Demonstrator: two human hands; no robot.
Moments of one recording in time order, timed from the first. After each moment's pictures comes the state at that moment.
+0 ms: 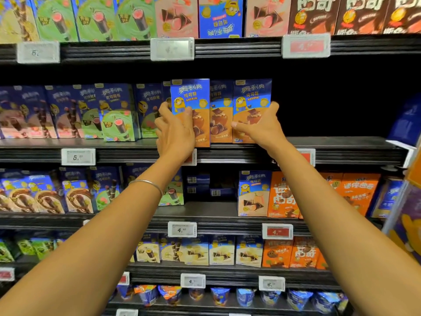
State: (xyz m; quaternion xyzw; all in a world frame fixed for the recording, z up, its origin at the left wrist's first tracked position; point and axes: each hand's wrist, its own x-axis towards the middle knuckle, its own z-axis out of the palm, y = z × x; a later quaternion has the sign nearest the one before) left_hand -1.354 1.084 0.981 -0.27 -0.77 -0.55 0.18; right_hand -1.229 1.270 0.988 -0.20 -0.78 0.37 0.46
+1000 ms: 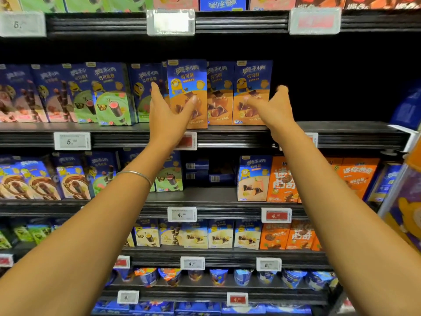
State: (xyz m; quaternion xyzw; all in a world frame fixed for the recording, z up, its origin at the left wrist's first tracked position) left_hand -1.358 1.060 0.976 -0.33 -0.70 -0.61 0.14; right_hand -1.222 1.263 0.996 -0.28 -0.72 0.42 0.48
